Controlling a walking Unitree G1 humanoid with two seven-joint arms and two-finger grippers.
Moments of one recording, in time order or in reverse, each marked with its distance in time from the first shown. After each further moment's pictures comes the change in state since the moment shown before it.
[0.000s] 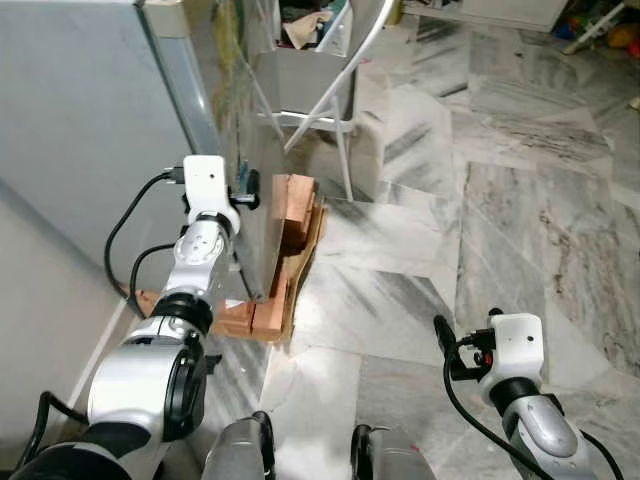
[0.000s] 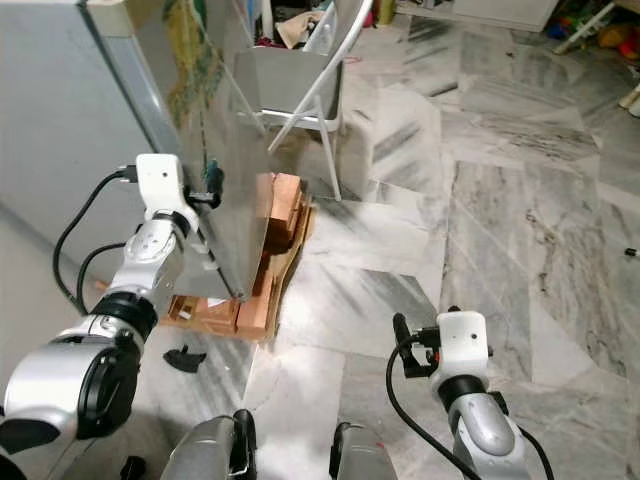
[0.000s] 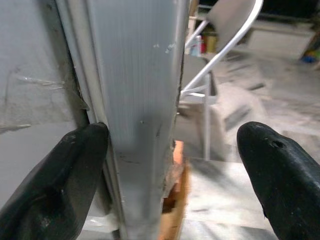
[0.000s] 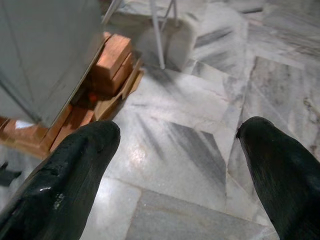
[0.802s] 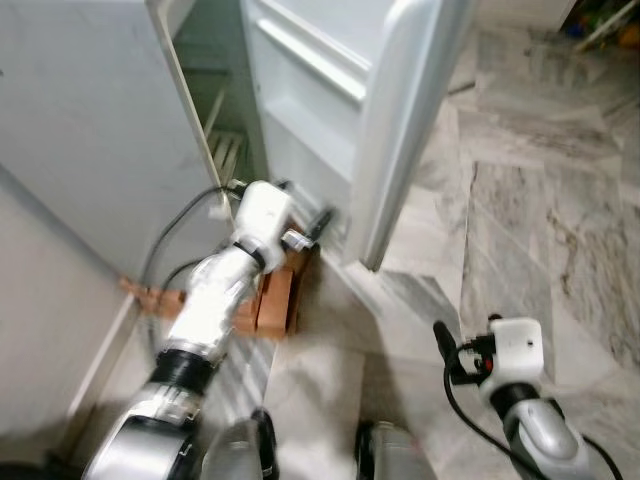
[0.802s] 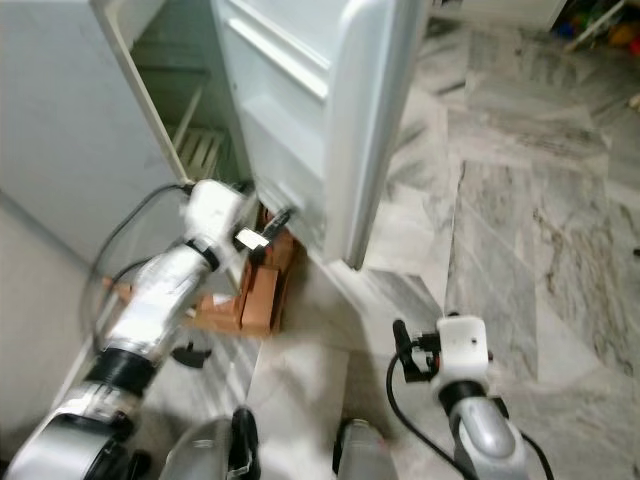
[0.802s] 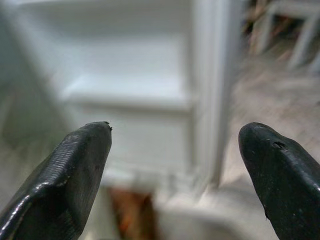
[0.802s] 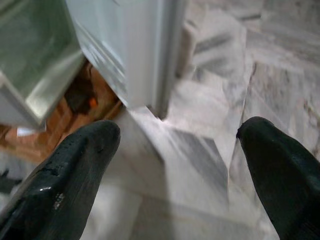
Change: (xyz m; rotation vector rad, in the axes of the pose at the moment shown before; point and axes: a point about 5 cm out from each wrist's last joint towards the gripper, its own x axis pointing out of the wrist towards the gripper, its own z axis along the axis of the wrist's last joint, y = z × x) left arm -0.066 -0.004 -0.021 0.248 -0.031 -0.372; right arm 0.006 0.001 0.009 0.006 -0.055 -0.016
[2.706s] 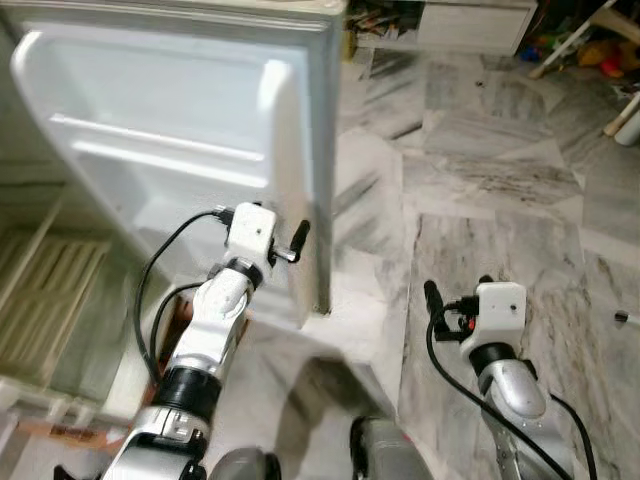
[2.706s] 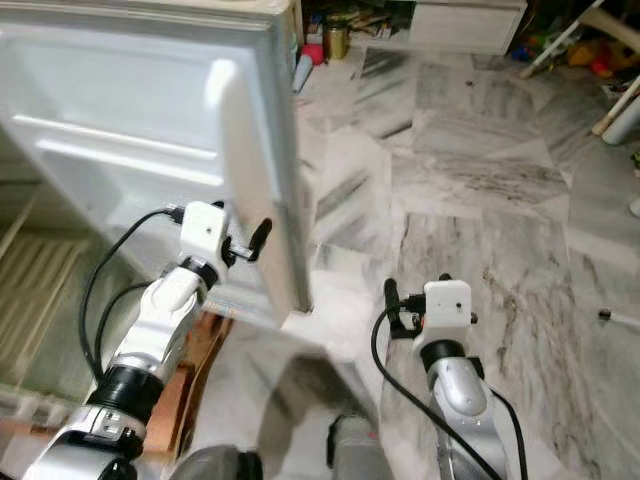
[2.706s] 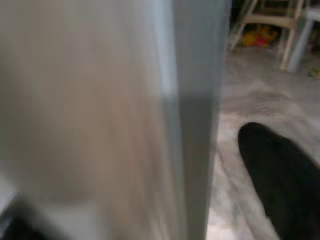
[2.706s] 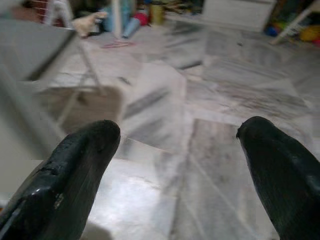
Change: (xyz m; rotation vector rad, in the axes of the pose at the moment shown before) left arm 0.034 -0.037 -0.003 -0.087 0.038 0.113; right arm 0.032 0.003 0.011 0.006 -0.084 -0.073
